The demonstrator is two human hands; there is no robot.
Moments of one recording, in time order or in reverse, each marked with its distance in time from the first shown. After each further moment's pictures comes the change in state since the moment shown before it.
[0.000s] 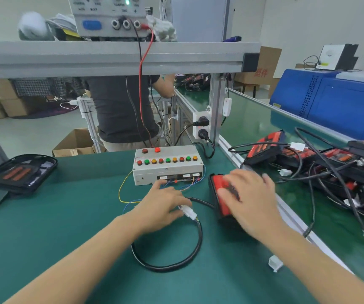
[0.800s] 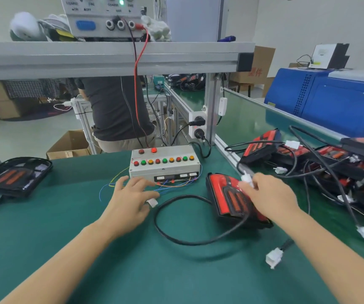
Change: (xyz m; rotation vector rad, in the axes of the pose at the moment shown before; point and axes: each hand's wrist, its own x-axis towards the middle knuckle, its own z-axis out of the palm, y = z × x) left_hand -0.037 -0.036 0.000 0.071 0.169 -0.213; right_hand 0.017 0.035 -0.014 -0.132 -0.193 0.362
